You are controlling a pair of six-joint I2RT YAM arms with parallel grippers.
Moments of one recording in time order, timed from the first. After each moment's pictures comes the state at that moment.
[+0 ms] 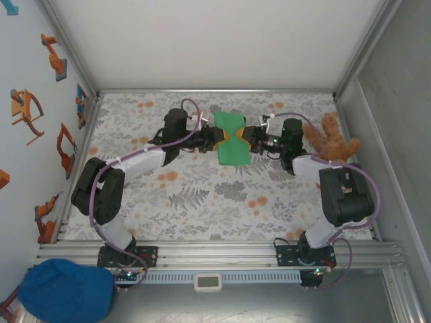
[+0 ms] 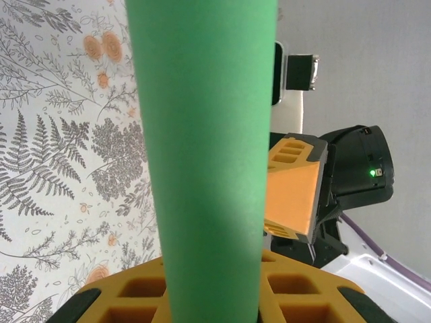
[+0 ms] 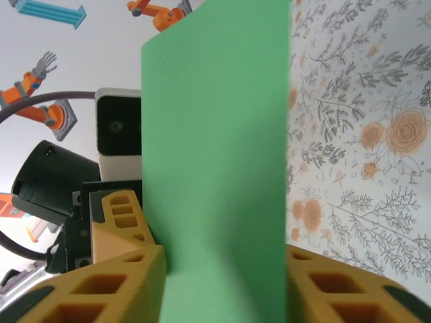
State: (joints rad) left arm -0.59 1.72 1.09 0.26 0.84 -1.10; right arm 0.24 1.64 0.79 0.67 -1.03 1.19
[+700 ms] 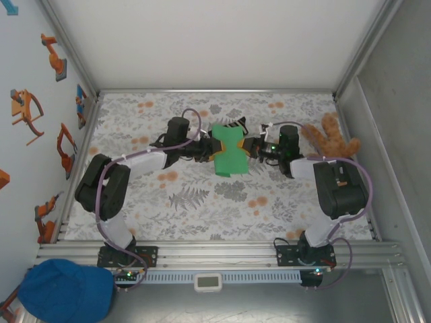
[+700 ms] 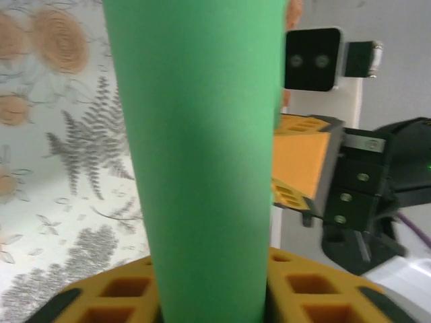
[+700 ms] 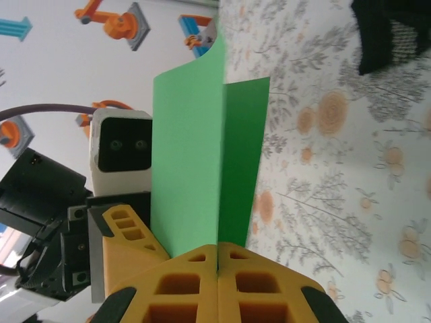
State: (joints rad) left arm -0.58 1.78 1.04 0.13 0.81 -1.00; right arm 0.24 1.72 0.74 0.61 -0.98 1.10
